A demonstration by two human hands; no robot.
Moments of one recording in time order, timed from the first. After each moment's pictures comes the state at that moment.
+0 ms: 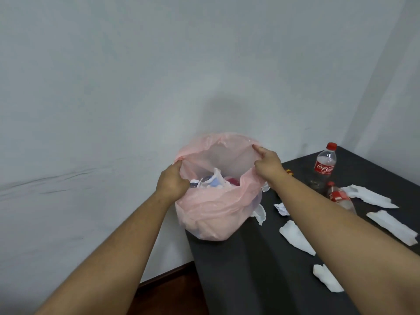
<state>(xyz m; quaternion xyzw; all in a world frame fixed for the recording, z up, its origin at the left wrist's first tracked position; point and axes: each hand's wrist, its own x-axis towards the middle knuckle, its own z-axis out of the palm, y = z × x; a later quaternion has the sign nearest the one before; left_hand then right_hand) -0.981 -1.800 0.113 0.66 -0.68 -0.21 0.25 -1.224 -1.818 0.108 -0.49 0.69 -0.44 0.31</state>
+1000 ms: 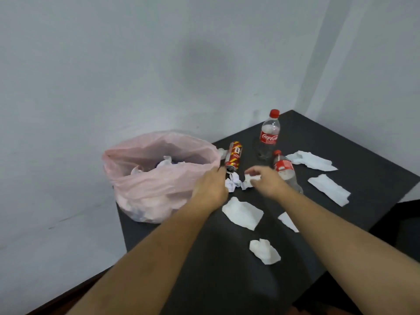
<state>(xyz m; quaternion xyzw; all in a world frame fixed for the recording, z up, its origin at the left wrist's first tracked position) -1.242 -1.788 0.026 0.52 -0.84 -0.15 0.06 -1.415 -1.762 0.007 -0.56 0.75 -0.20 0.28</state>
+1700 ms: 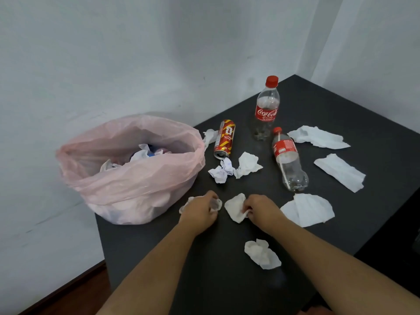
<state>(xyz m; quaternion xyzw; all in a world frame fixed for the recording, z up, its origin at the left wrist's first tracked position) -1.243 -1.808 -0.119 0.54 -0.80 -0.26 -0.02 -1.435 -1.746 -0.126 -0.64 0.72 -0.02 0.26</state>
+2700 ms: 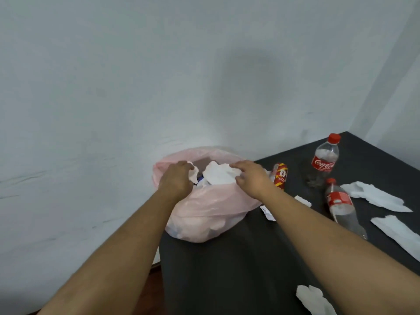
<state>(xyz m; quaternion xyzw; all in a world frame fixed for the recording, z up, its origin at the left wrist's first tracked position) -1.085 -1.896 0.045 0.66 -0.74 -0.11 0.10 -1.301 -1.878 0.032 -0.70 0.65 -0.19 0.20</state>
